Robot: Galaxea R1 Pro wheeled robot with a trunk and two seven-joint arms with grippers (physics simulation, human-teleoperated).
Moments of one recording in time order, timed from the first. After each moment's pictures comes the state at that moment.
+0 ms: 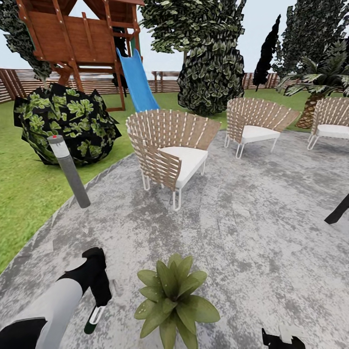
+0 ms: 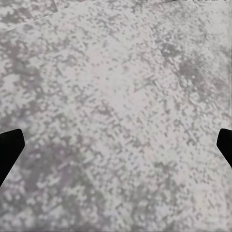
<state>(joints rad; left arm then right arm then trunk) -0.80 0.06 0.08 -0.47 -1.38 0.51 -1.27 -0.44 -0.18 0.13 -0.03 -0.24 -0.43 -0.09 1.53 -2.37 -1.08</state>
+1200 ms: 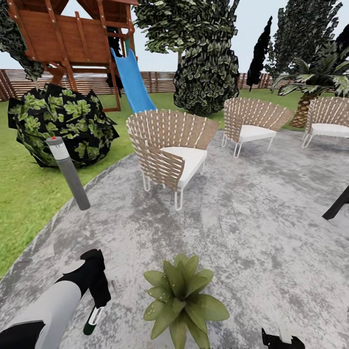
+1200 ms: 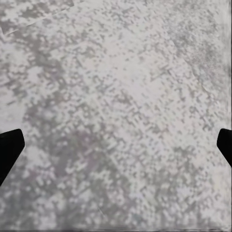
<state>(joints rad) -0.78 0.06 0.10 -0.48 -1.37 0.52 -1.25 -0.44 -0.18 0.13 -0.03 -0.24 -0.42 -0.09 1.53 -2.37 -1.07</state>
